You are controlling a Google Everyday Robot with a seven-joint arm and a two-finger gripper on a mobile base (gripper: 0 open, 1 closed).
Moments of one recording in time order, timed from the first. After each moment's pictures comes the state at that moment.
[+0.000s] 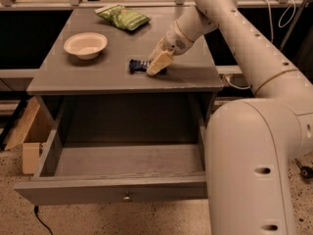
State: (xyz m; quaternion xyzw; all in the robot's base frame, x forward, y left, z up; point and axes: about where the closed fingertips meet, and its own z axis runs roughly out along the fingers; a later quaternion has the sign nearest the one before) arm 0.730 0.003 0.828 -0.65 0.68 0.23 0.26
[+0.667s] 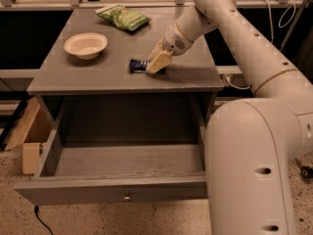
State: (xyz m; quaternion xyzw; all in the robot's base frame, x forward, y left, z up) arm 0.727 0.004 0.830 -0.65 0.68 0.23 0.26
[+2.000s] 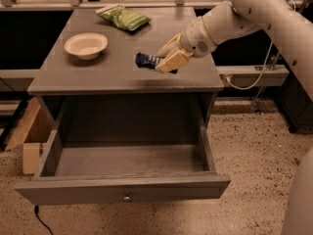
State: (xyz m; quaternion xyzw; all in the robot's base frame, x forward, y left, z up) arm 0.649 -0.026 0.891 -0.63 0.65 0.25 0.34
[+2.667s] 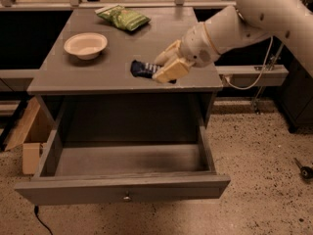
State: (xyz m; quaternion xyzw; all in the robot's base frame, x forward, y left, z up) arm 0.591 -0.013 0.902 -0.63 0.64 0.26 0.35
